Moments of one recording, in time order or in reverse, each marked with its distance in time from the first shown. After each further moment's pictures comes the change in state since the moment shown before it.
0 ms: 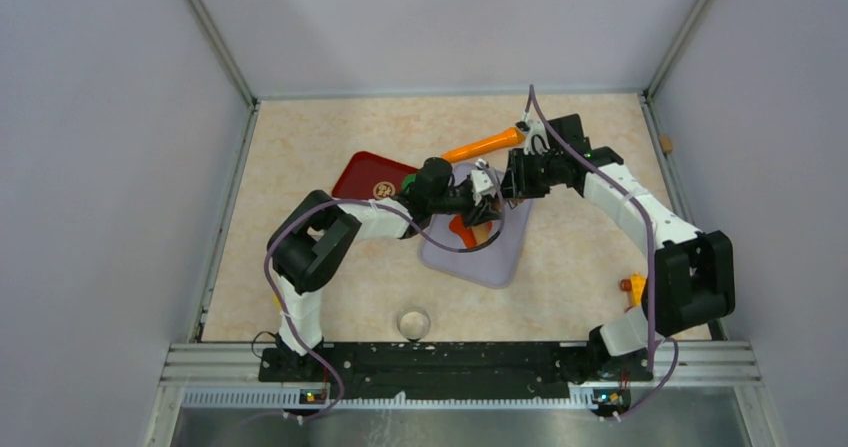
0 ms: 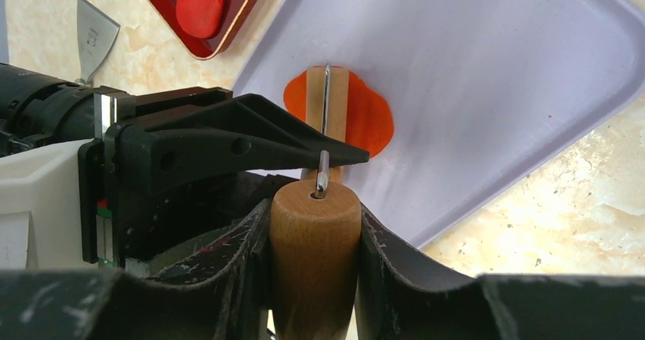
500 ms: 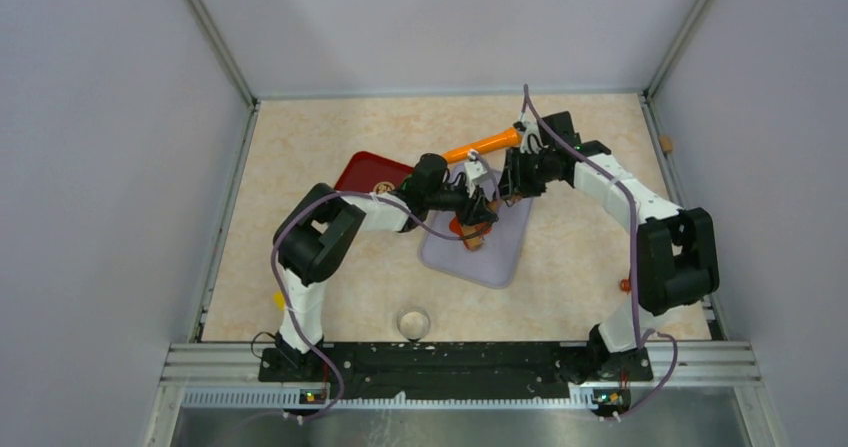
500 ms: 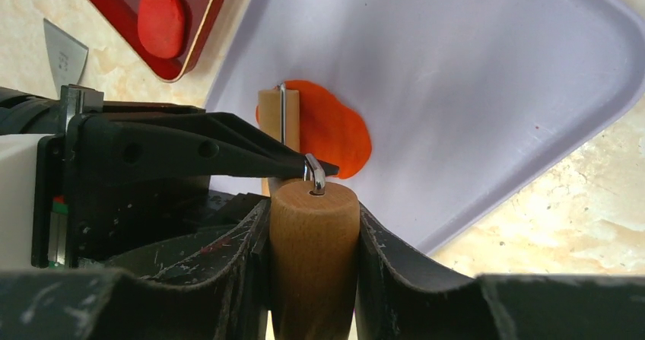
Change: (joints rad) left arm 0.048 0.054 0.032 -0.035 0.078 -0.164; right arm -0.002 0.116 0.047 0.000 0.031 0.029
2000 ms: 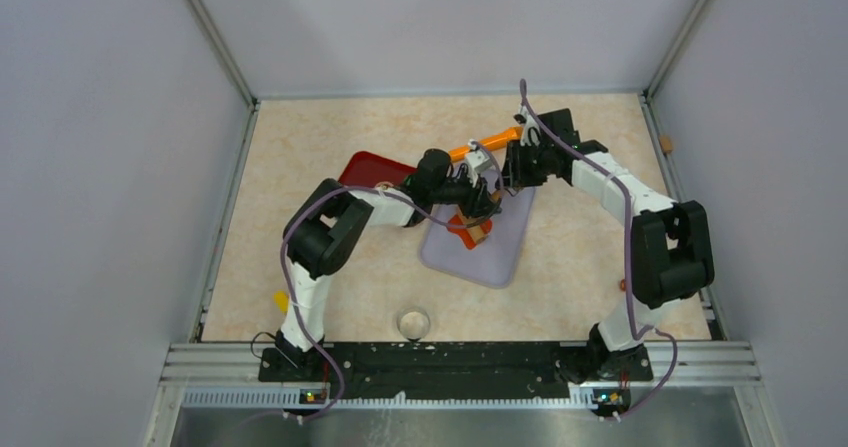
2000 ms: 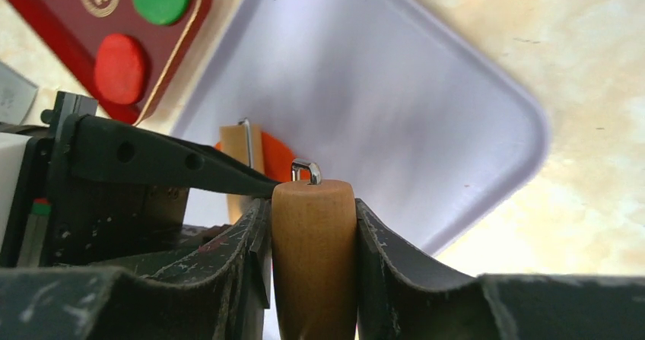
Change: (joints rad) left arm 0.019 0.070 0.062 0.017 -0.040 -0.128; right arm -0.003 0.046 0.002 0.125 0.078 -0.066
